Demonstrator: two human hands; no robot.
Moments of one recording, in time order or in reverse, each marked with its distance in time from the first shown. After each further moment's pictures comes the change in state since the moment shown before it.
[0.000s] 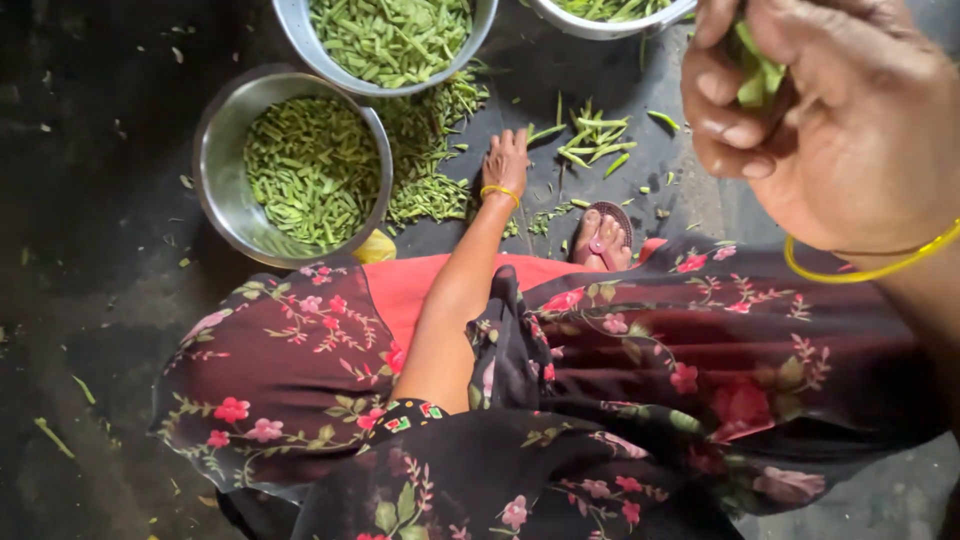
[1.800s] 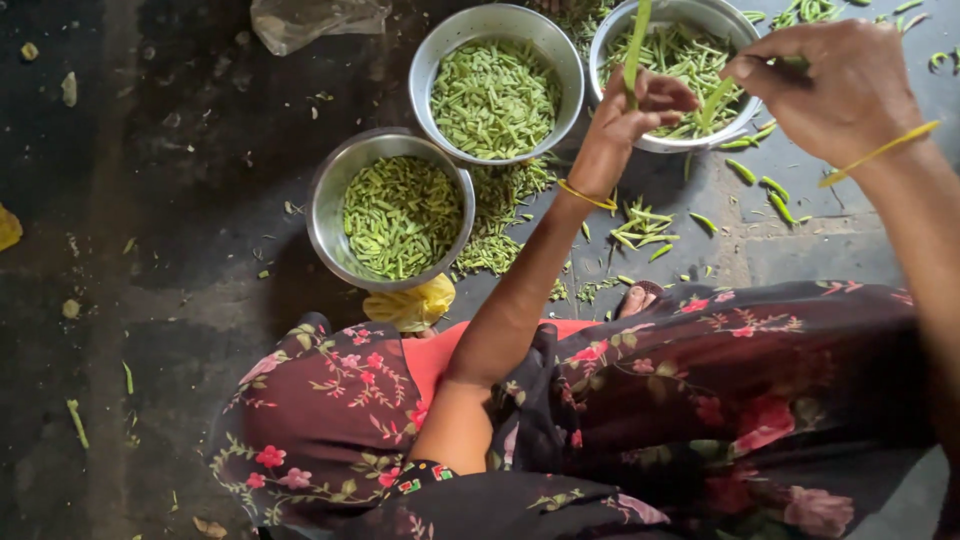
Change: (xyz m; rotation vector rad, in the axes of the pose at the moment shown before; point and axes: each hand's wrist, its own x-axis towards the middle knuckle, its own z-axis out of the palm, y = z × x) left_hand 0.063 0.145 -0.289 -1.737 -0.015 0.451; right_hand 0.084 0.005 -0.019 -1.529 0.239 -0.531
